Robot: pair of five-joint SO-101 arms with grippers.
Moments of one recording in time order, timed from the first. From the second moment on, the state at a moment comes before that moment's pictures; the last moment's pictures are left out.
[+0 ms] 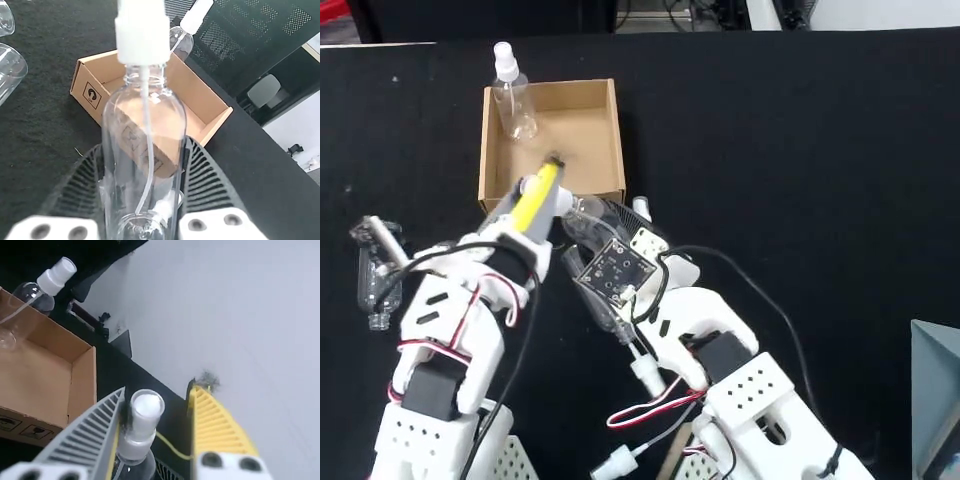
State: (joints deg) left arm 11.0 -88.6 72.9 25.2 46.9; right arm -33.0 -62.7 80.4 10.9 28.1
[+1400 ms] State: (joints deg) left arm 4.4 -88.6 72.9 25.0 48.5; right arm -33.0 -73.7 80.4 13.8 28.1
